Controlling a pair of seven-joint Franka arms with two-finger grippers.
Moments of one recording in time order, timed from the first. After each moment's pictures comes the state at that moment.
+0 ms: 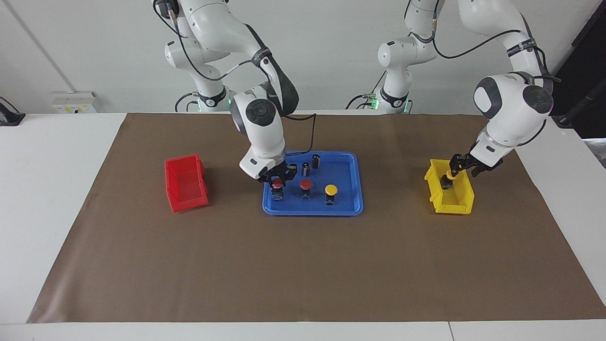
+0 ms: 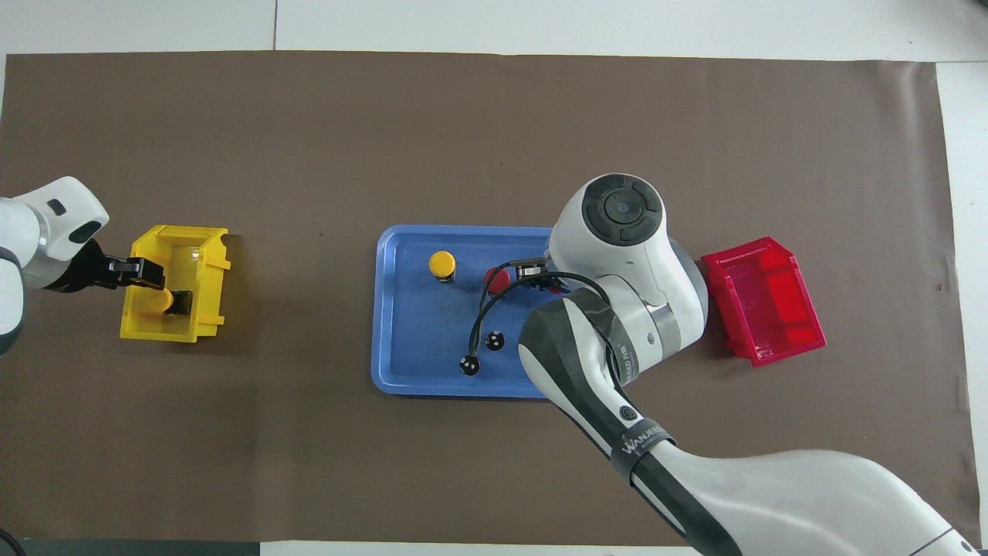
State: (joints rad) left arm 0.16 0.04 -0.11 -2.11 0.02 2.07 0.16; right arm 0.43 0.31 0.07 -1.87 0.07 2.14 0.42
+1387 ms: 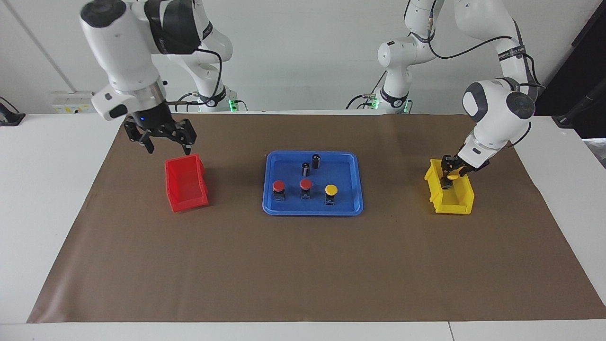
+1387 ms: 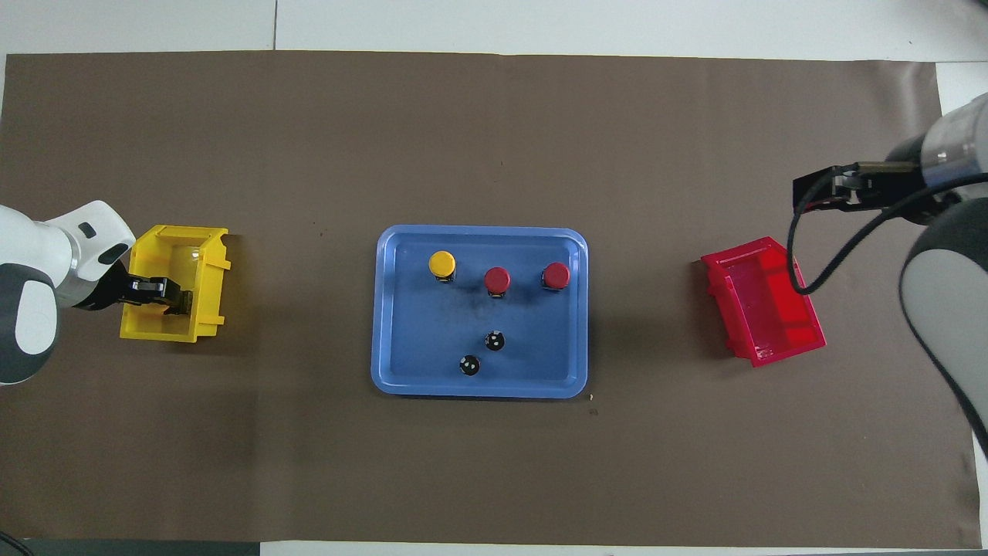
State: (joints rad) left arm 0.16 0.02 -0.12 -2.20 0.02 2.13 0.15; right arm -0.03 -0.03 0.04 -1.65 -0.03 1.68 0.09
